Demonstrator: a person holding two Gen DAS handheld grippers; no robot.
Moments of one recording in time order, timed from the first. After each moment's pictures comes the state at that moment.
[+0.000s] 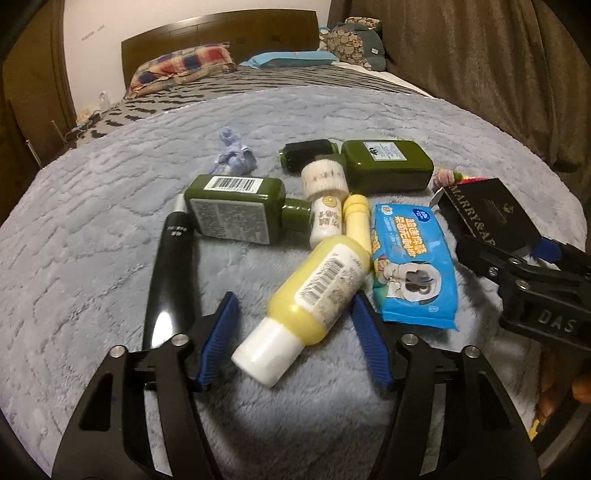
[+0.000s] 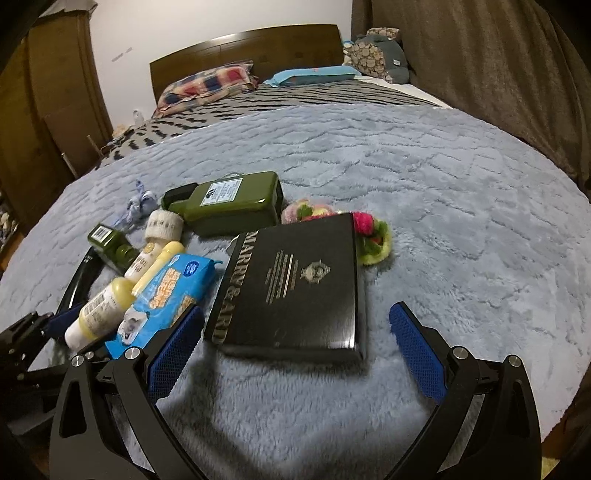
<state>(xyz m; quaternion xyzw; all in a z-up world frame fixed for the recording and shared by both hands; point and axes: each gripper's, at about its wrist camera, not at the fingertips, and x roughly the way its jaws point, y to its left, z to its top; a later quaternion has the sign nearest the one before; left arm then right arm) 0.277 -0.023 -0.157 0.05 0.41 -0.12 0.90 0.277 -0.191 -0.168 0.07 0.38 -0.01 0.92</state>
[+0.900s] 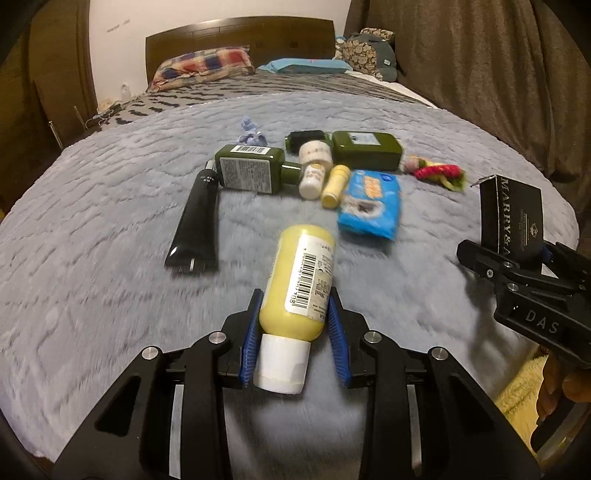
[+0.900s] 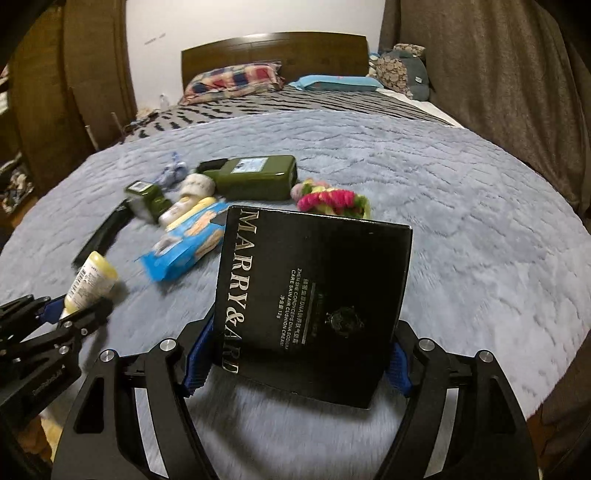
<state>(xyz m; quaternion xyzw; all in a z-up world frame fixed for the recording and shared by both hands) 0.191 -0.020 -0.147 0.03 0.39 -0.09 0.91 0.201 -0.190 -0.157 0.02 0.37 0.04 0.93</state>
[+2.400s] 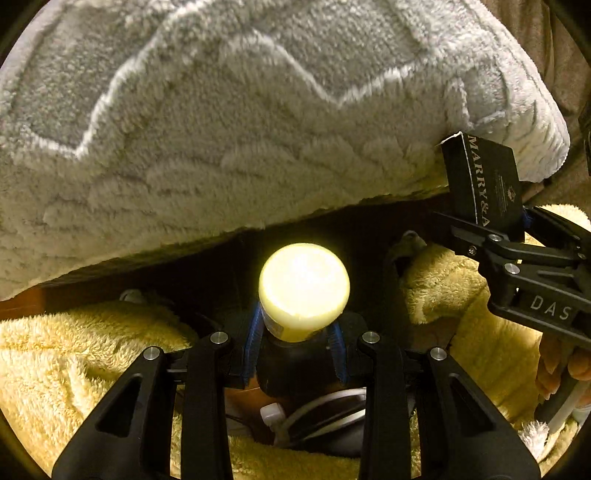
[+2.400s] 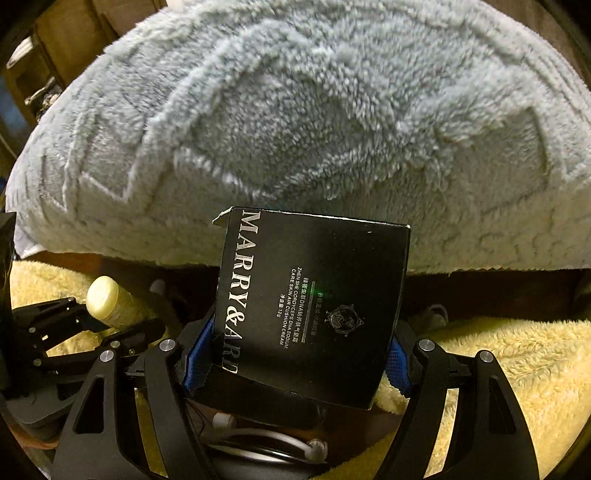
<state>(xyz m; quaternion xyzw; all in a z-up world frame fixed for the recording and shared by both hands) 0.056 -0.021 -0.308 0.00 0.57 -0.11 0.81 0.073 -0.165 -0.305 0.02 0.53 0.12 0.84</state>
